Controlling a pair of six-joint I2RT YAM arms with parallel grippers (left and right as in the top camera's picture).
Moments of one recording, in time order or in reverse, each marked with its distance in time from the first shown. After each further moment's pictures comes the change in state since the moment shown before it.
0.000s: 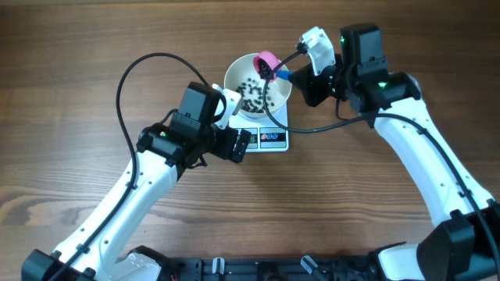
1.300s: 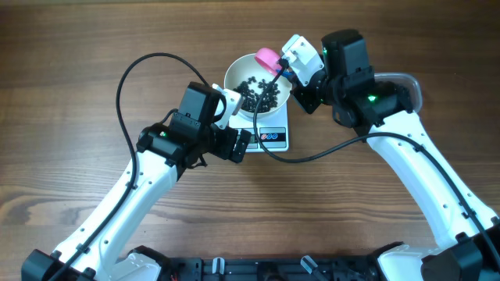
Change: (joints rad) left arm 0.000 0.000 0.000 0.000 0.000 0.000; right arm 0.117 -0.062 0.000 -0.015 0.254 -0.234
